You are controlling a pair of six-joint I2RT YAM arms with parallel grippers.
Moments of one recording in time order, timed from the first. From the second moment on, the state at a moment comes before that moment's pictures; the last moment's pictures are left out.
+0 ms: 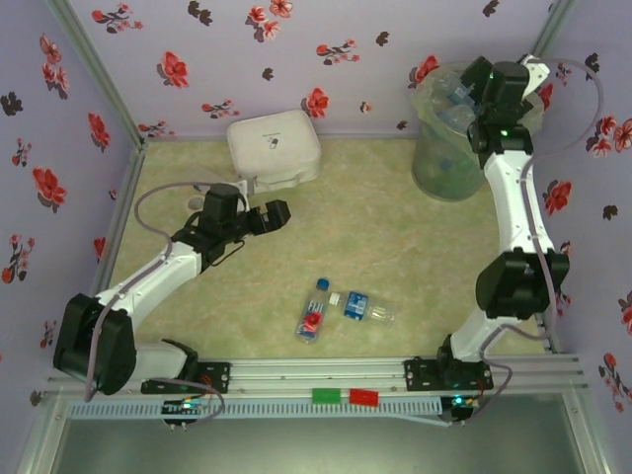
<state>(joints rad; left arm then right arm) -0.48 1.30 0.85 -0.14 0.19 -0.63 -0.02 1.67 1.79 -0.32 0.31 0.57</state>
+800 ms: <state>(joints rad) -1.02 1.25 0.73 -0.47 0.10 -0.57 0.64 1.27 0.85 -0.43 0.24 0.81</state>
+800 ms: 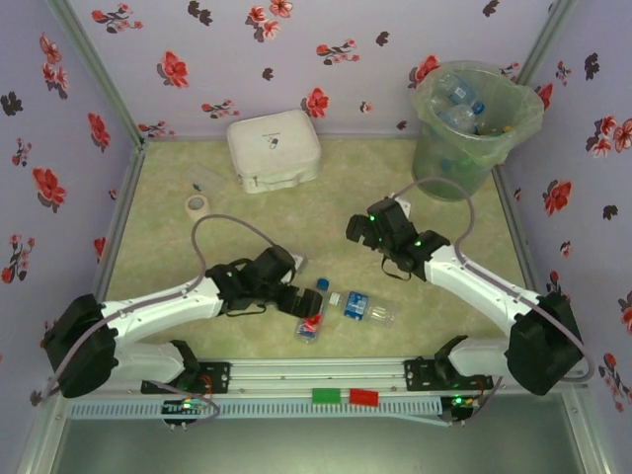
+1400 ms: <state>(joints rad) -1.21 1.50 0.84 -0.61 -0.05 -0.51 0.71 1.27 0.81 -0.40 0.24 0.90</state>
